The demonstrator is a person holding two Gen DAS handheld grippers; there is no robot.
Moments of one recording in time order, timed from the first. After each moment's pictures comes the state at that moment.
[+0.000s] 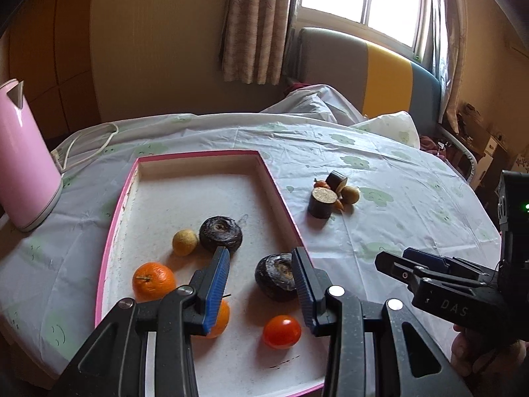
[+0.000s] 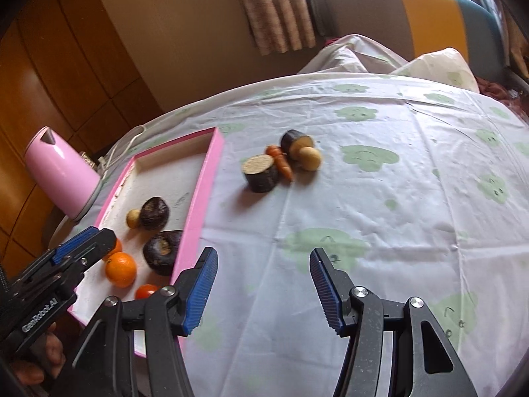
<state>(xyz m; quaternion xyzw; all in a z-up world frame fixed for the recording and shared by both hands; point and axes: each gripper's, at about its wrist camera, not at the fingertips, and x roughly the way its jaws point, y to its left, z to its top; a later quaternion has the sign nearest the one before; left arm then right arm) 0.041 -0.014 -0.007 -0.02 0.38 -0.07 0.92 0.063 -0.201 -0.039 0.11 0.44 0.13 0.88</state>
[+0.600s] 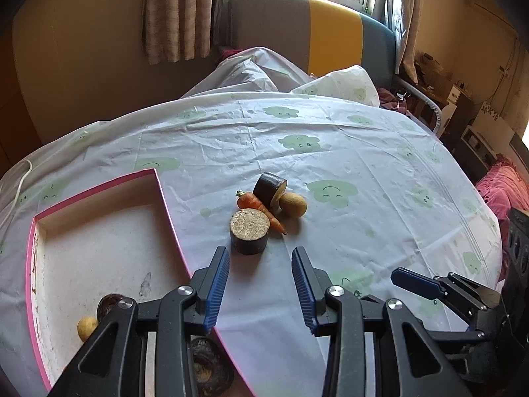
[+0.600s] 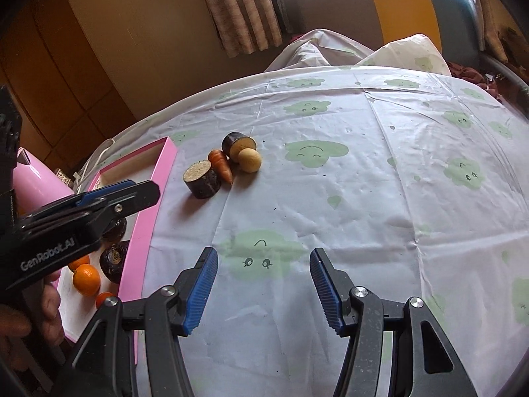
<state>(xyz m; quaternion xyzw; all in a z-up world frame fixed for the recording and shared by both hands) 0.134 -0.092 -0.023 0.04 0.44 -0.18 0.88 0.072 -0.240 -0.052 0.13 0.44 0.09 0.88</state>
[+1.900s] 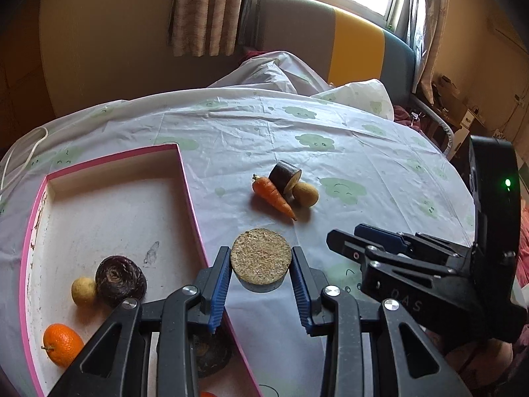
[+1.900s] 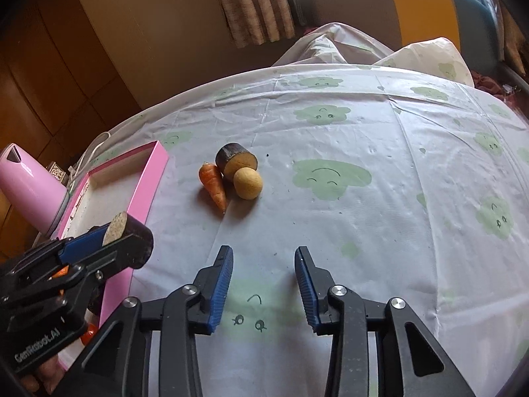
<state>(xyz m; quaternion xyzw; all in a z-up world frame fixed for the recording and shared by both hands) 0.112 -0.073 -0.029 -0.01 0.44 -0.14 0.89 0.131 -0.229 -0.061 0.10 0.45 0.11 0.88</state>
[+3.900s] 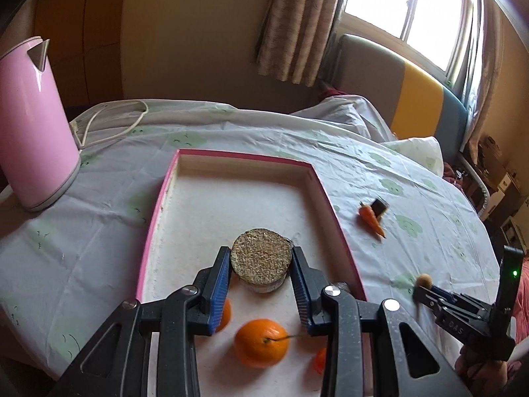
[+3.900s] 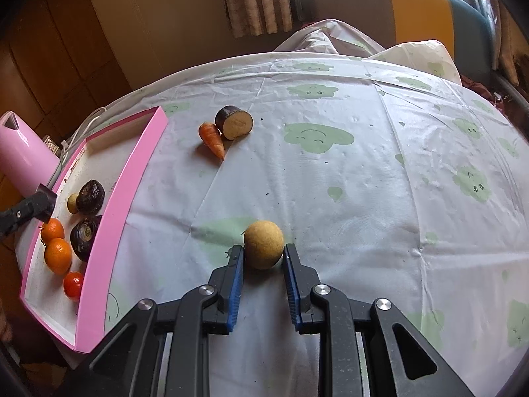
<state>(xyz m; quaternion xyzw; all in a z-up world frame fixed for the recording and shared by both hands) 0.074 0.052 -0.009 -0.09 0.39 -0.01 0.91 0.083 -0.229 -0.068 0.06 0.47 0.09 0.87</state>
